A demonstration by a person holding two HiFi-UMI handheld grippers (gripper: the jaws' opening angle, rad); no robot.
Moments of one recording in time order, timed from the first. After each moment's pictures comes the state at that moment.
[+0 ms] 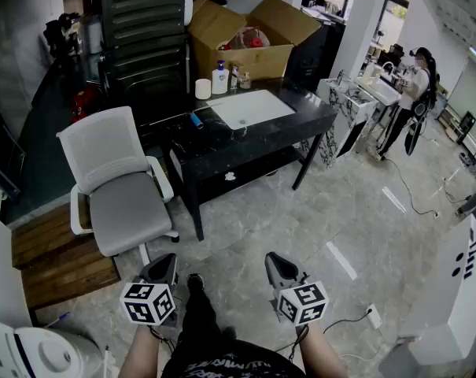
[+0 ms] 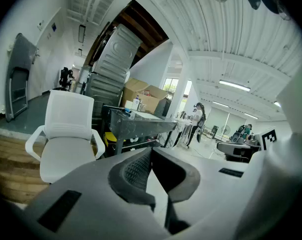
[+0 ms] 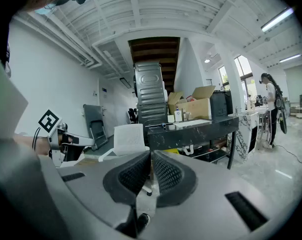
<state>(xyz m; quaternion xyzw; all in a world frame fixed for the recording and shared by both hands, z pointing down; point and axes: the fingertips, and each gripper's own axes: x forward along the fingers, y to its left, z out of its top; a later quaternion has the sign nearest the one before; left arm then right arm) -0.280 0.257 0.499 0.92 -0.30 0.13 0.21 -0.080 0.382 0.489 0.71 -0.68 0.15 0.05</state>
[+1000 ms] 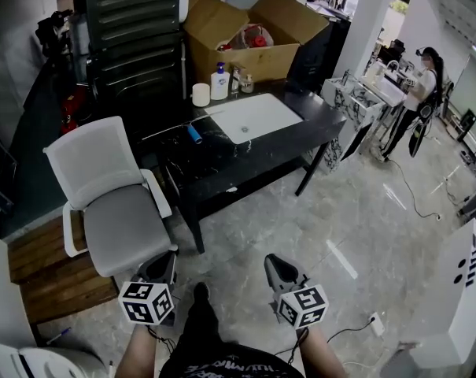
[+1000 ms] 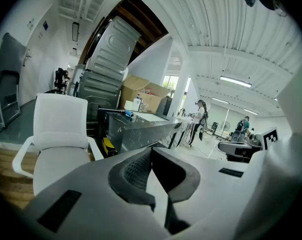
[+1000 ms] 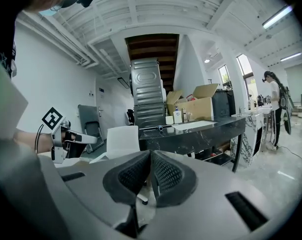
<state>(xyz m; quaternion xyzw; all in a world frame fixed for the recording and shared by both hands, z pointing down) -0.215 0.115 0.503 0.92 -0.29 0.14 0.20 -0.022 0.250 0.497 0.72 -0.68 0.15 0.05</state>
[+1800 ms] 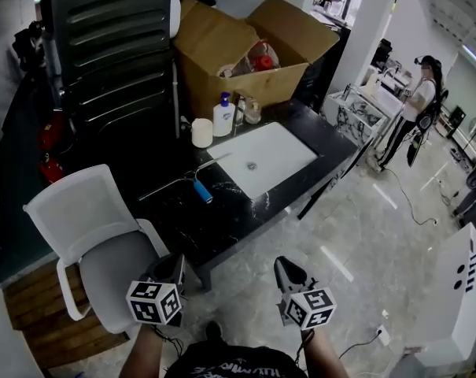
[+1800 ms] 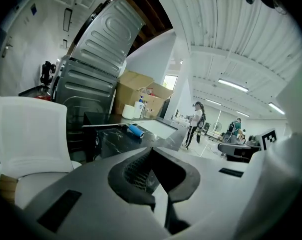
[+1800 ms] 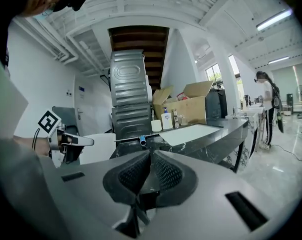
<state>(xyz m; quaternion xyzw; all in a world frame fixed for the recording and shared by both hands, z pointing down) -0.111 -0.161 0.491 0.94 -0.23 0.15 0.20 0.072 0.000 0.484 0.77 -0.62 0.16 0.03</state>
